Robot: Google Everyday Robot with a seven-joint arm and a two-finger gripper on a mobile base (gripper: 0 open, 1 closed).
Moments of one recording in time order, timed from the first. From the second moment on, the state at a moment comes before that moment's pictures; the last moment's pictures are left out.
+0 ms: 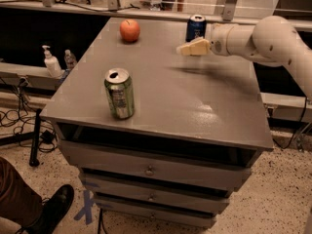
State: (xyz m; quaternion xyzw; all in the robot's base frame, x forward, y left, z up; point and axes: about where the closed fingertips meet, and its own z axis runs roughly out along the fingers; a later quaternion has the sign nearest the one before) arm 0.793 -0.147 0.889 -0.32 0.74 0.16 0.57
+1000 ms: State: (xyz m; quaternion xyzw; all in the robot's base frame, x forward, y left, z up) arm 0.837 -0.142 0.887 -0.27 0.73 0.16 0.61
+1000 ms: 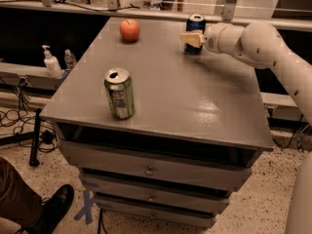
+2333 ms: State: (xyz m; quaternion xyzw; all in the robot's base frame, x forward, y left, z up) arm 0.780 -0.166 0.924 -0.24 0.73 0.20 0.61
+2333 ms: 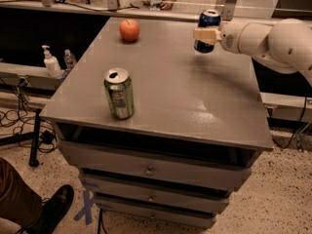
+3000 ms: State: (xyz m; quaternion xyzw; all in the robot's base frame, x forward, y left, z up) arm 0.686 -0.120 0.957 -0.27 0.70 0.28 0.60
